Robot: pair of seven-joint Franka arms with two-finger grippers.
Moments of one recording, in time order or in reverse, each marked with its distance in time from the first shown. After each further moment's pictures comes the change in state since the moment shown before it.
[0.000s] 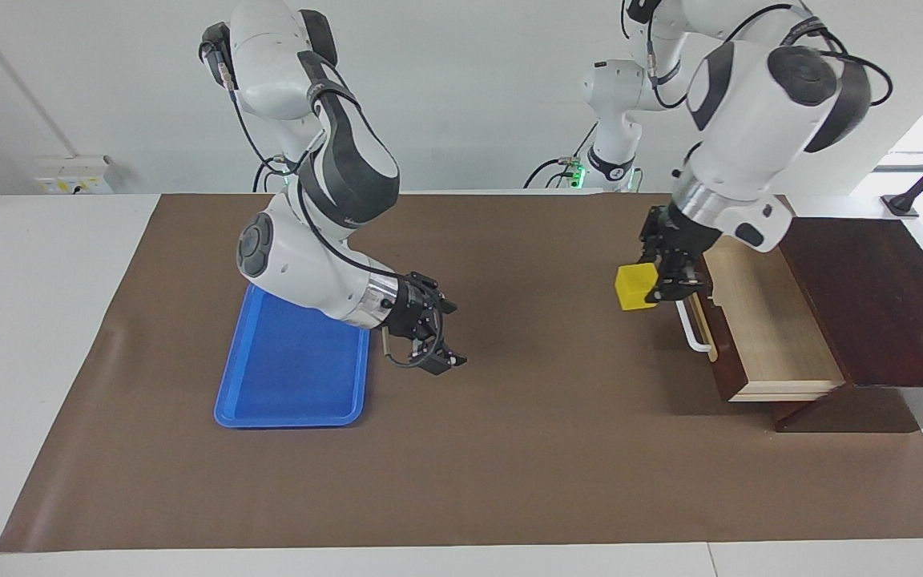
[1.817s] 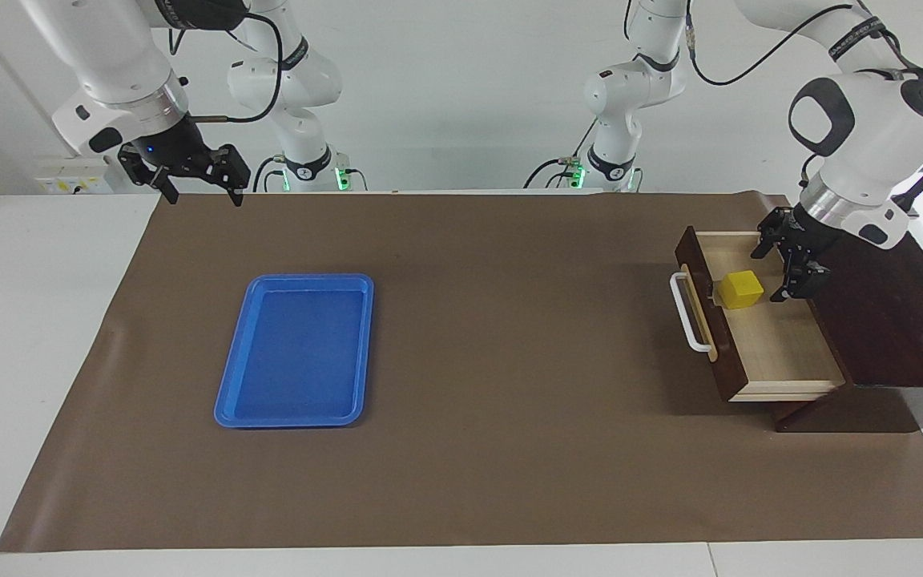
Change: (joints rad) left arm 0.280 -0.218 -0.015 -0.437 0.042 0.227 0.329; right arm -0.238 -0.588 -0.007 -0.290 -0.758 -0.496 -1.493
